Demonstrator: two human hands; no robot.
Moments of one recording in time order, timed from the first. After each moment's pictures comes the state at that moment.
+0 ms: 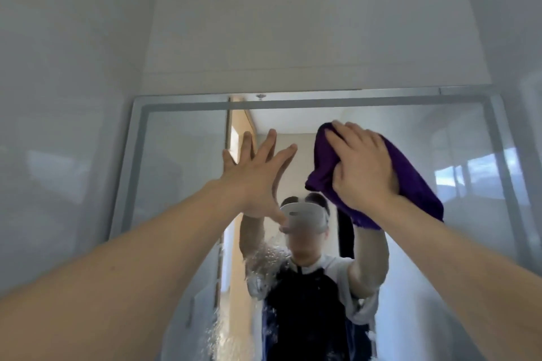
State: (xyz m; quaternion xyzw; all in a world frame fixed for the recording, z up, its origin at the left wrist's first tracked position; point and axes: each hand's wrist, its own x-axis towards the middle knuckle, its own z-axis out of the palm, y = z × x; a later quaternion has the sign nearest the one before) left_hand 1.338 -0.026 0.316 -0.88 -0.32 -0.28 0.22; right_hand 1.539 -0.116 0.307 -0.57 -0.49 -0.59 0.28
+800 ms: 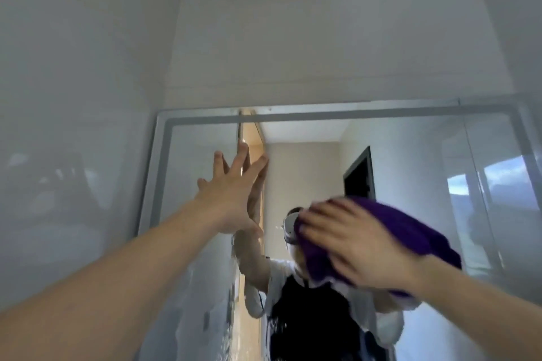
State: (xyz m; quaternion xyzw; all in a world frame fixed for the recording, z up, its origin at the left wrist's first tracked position) left_hand 1.281 0.021 0.305 -0.84 -0.38 -0.34 0.19; right_hand 1.525 -0.098 0.242 -0.43 -0.67 -0.60 0.05
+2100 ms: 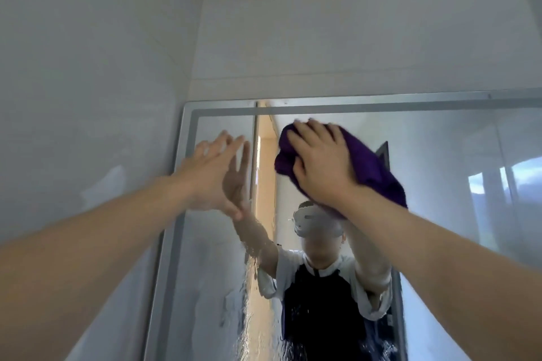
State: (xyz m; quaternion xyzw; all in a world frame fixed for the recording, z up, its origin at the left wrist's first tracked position) left_hand 1.207 0.046 0.315 -0.83 -0.39 -0.34 0.18; right_hand 1.437 -0.031 0.330 -0.51 -0.54 -0.62 0.27
